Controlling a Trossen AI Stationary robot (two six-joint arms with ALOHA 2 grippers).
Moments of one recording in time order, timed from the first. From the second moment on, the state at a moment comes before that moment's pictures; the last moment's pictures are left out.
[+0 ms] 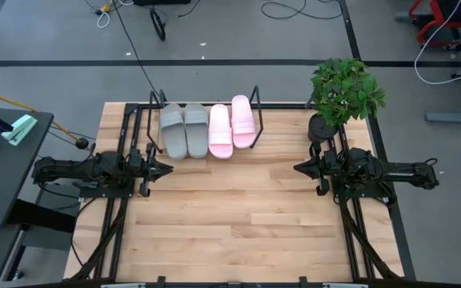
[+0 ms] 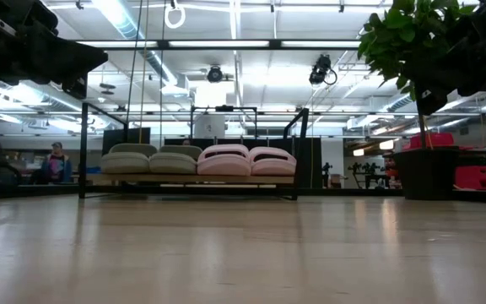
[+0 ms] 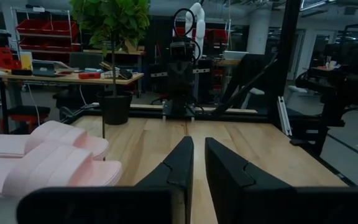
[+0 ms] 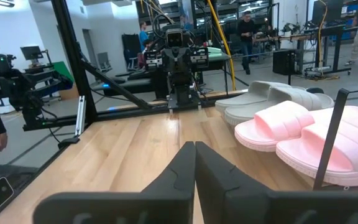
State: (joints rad) left arm -0.06 0.01 0.01 0.10 -0.09 -0.07; right arm -0.05 0.01 0.01 0.03 -0.06 0.16
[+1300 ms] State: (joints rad) left arm -0.06 0.01 0.01 0.10 -0.09 -0.07; right arm -0.05 0.01 0.01 0.03 -0.06 0.16
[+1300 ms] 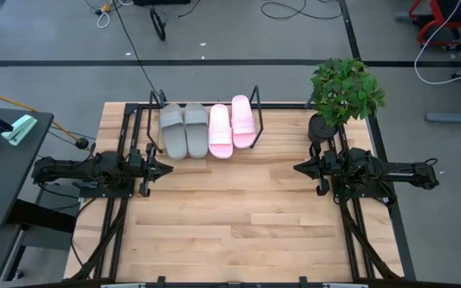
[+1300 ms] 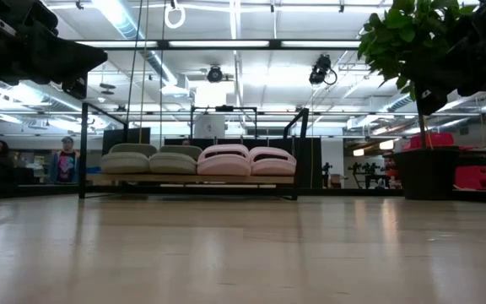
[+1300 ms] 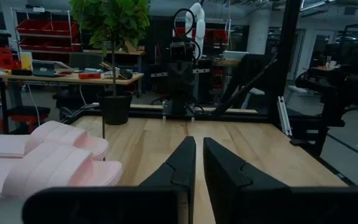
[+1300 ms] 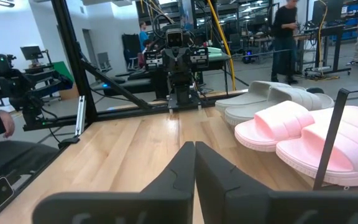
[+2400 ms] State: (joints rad) left arm -0.06 0.01 0.01 0.10 -0.09 -0.07; right arm -0.05 0.00 0.01 0.03 -0.06 0.16
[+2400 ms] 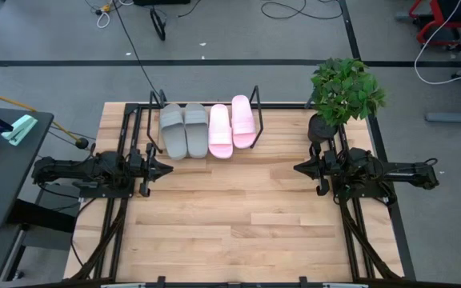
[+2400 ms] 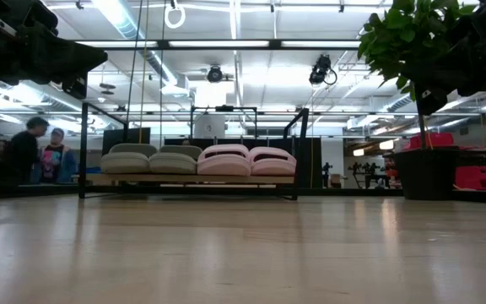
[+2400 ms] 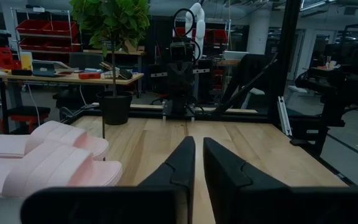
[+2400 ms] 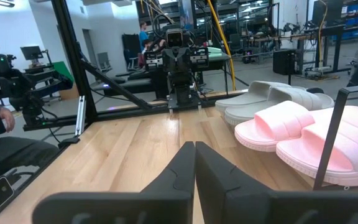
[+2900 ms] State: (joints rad) left arm -0.06 0.01 0.01 0.10 -0.09 -0.07; right arm -0.05 0.01 0.01 0.03 -0.06 0.16
